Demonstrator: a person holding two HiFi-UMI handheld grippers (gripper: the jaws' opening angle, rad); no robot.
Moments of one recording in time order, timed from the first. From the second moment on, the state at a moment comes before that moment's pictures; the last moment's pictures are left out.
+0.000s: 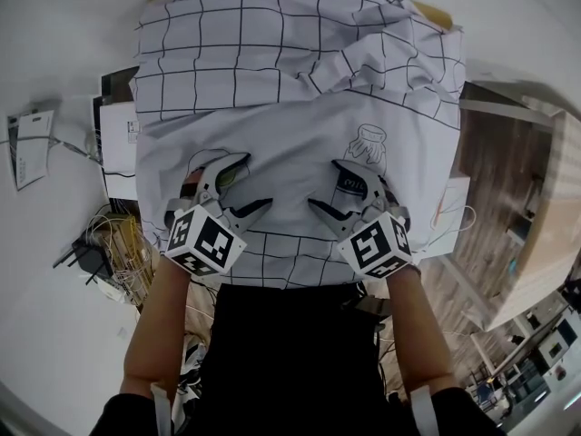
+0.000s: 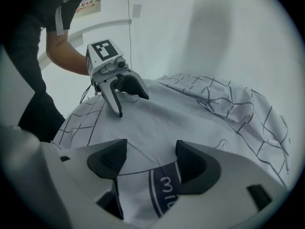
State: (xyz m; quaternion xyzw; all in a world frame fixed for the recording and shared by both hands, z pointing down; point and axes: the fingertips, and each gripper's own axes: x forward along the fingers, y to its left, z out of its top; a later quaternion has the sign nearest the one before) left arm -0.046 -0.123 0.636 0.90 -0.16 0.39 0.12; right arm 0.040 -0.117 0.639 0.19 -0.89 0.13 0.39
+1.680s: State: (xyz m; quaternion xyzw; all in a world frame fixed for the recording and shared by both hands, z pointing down) left arm -0.039 -0.104 0.630 0.90 -0.17 0.36 0.18; right arm 0.026 -0.103 0.632 0.21 -0.88 0.23 0.36
